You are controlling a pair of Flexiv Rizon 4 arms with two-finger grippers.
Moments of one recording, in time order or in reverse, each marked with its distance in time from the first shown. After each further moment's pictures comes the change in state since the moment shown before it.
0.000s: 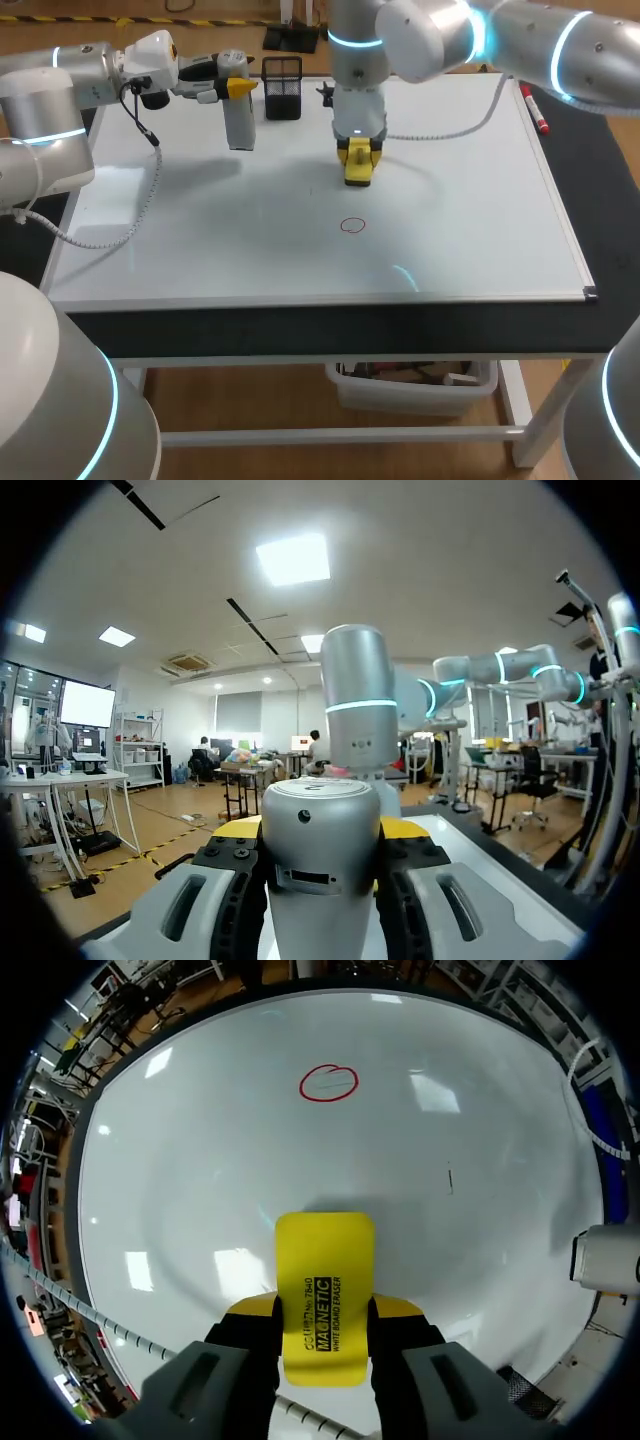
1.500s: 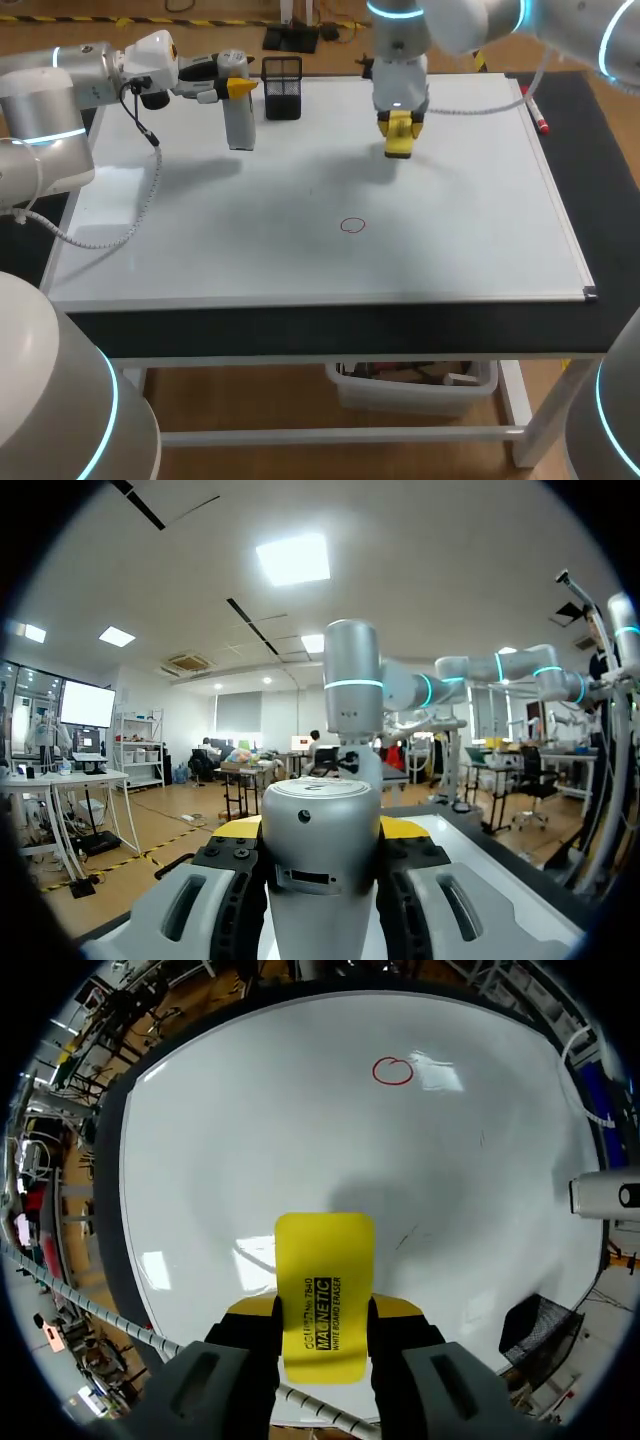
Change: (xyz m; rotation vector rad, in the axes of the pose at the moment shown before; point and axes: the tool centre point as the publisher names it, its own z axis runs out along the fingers) left arm 0.000 0.000 0.000 0.000 0.000 0.000; right arm 0.077 -0.039 -0.050 0.076 0.033 0.078
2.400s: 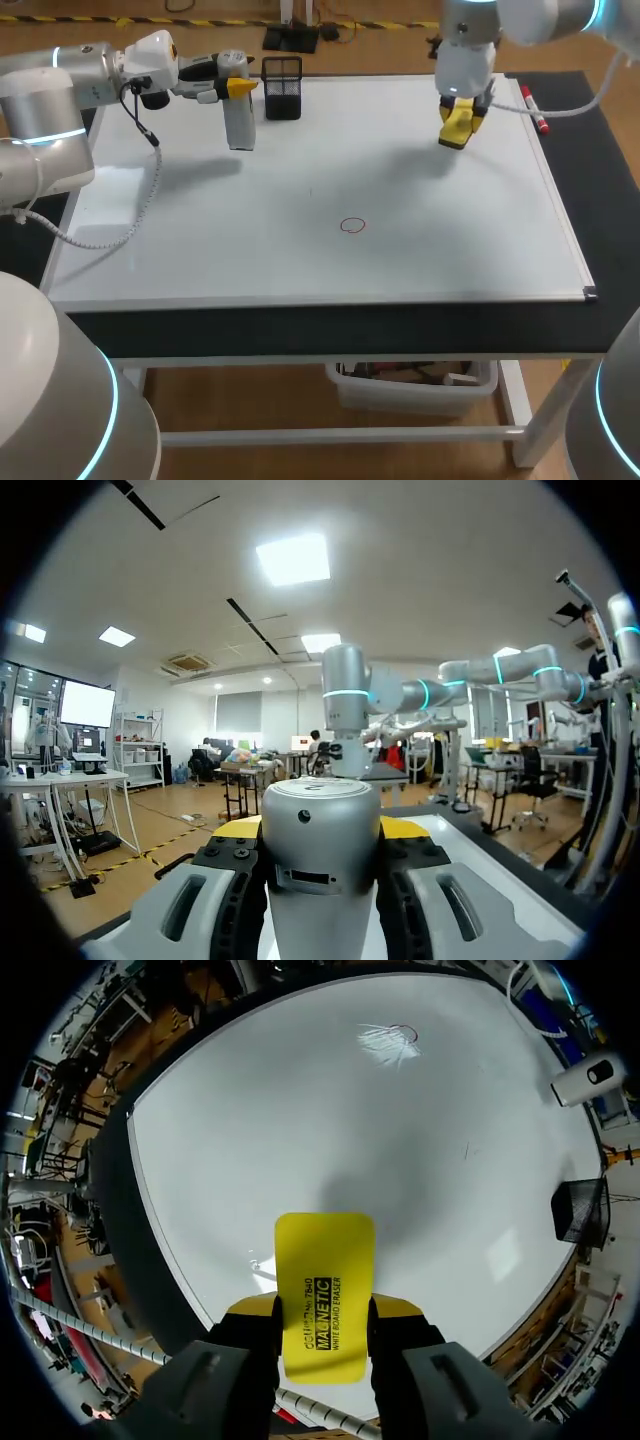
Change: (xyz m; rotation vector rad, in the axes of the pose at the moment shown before) left arm 0.000 0.000 0.000 0.000 0.000 0.000; right arm 0.103 -0.030 0.000 -0.026 -0.030 0.323
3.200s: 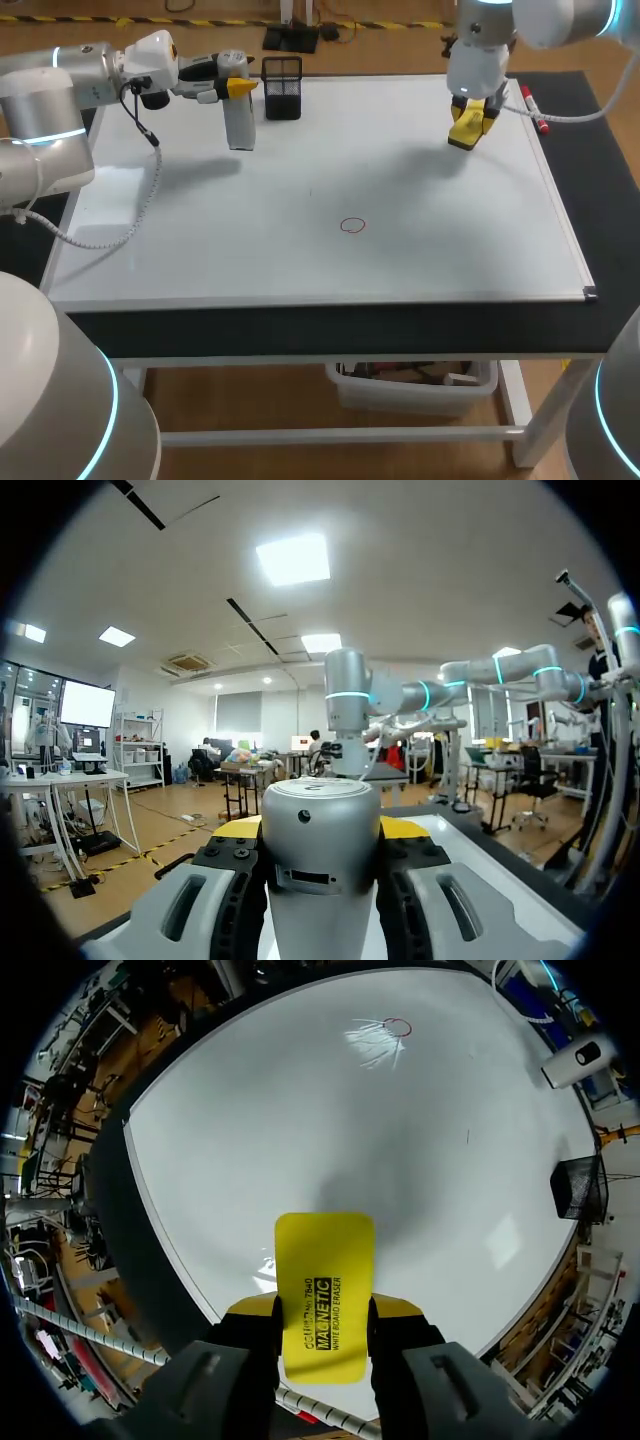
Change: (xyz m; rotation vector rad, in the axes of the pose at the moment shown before) left arm 0.000 0.000 0.000 0.000 0.000 0.000; right arm 0.015 -0.007 0.000 -0.001 -0.018 0.065
